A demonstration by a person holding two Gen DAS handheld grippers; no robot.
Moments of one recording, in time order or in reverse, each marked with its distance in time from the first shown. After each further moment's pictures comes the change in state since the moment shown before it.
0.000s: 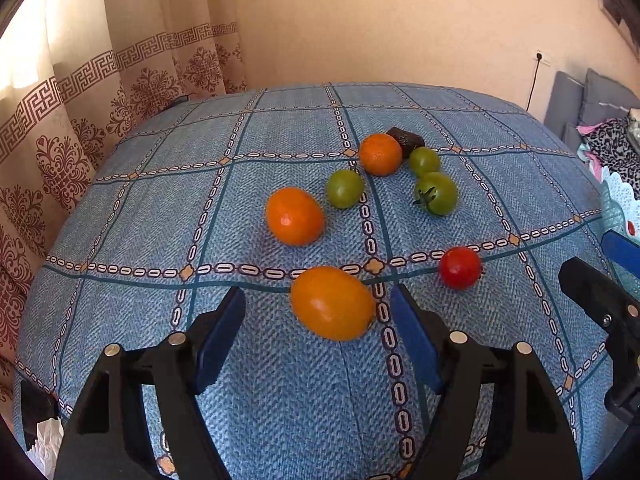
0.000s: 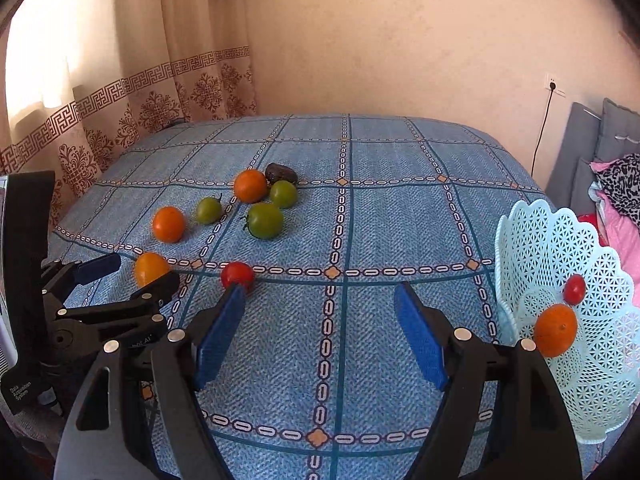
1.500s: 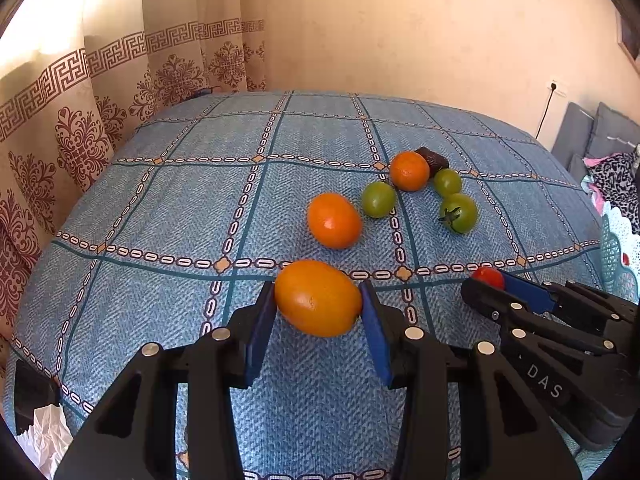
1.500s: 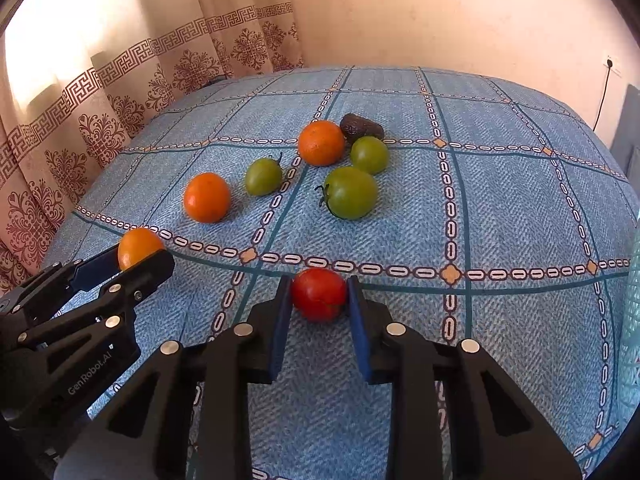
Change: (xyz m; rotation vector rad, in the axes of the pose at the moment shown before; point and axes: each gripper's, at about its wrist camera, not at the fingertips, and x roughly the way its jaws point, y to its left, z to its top) left arm -0.014 0.029 -0.003 -0.100 -0.039 -0.011; right arm 0.062 0.040 0.008 -0.005 0.134 0.183
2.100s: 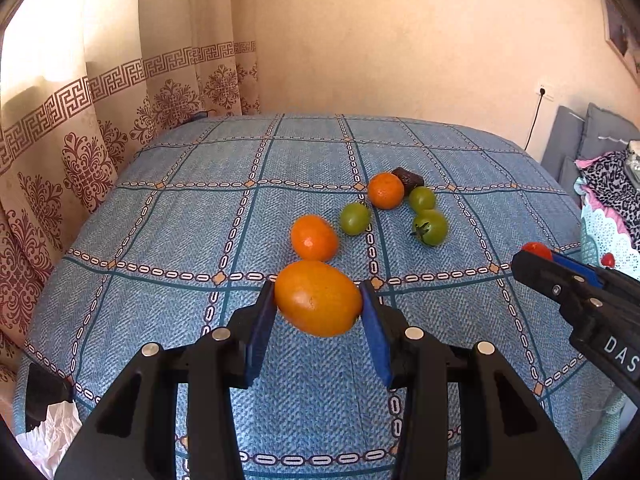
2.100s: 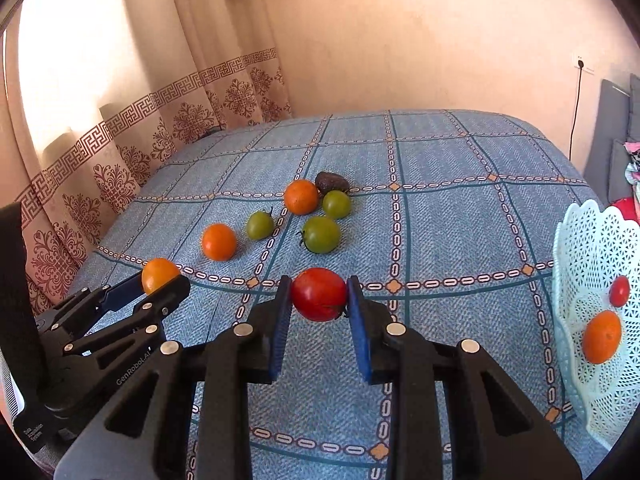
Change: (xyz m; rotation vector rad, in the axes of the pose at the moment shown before) left arm -0.029 -0.016 0.004 0.031 -0.063 -0.003; right arm -0.076 -0.017 0.002 0.066 -0.147 -0.014
